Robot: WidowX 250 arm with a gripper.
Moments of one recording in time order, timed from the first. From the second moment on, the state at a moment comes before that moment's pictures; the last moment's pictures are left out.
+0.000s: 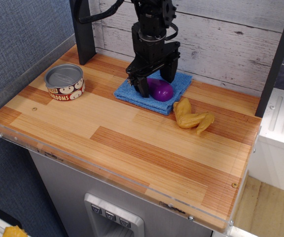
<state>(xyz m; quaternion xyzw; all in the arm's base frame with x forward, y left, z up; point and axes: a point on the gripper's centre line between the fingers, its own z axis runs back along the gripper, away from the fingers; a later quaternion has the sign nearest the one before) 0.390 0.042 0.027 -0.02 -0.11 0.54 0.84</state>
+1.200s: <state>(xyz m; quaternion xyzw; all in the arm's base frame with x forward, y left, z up) 0.308 0.015 0.124 -0.03 -0.15 0.31 0.94</state>
